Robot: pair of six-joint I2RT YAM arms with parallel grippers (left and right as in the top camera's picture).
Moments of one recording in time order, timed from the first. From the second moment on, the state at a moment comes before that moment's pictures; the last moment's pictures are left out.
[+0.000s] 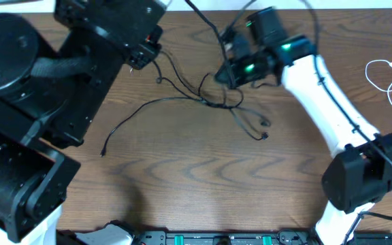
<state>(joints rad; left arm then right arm) -0.52 1.44 2.39 -0.89 -0.12 0.55 0.36 1.92 1.75 -0.88 -0.59 0.08</state>
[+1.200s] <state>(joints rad) 0.24 1.54 2.39 -0.74 0.16 0.30 -0.29 1.84 2.05 -1.22 -0.62 -0.02</state>
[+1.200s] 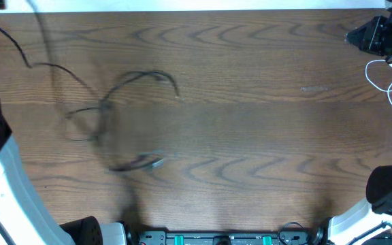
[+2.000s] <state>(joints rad) -0.25 1.53 2.39 -0.72 0.37 0.19 0.27 1.83 2.05 -1.21 -0.58 -0.06</state>
